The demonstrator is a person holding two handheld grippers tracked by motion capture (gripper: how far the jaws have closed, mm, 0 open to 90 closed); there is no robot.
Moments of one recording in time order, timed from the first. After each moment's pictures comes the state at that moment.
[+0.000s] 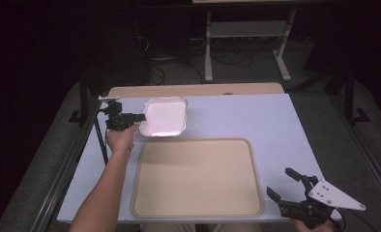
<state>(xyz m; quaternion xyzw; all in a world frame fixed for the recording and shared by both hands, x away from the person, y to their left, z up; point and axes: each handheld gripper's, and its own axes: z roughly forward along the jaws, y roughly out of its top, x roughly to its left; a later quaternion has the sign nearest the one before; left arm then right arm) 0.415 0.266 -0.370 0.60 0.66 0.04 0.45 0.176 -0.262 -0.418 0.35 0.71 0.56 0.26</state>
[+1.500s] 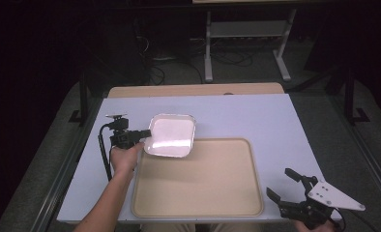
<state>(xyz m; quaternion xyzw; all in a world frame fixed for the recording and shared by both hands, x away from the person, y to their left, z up) 0.364 0.240 -0.381 0.64 0.64 0.05 0.43 0.175 -0.262 -0.418 0.35 0.71 0.55 0.26</state>
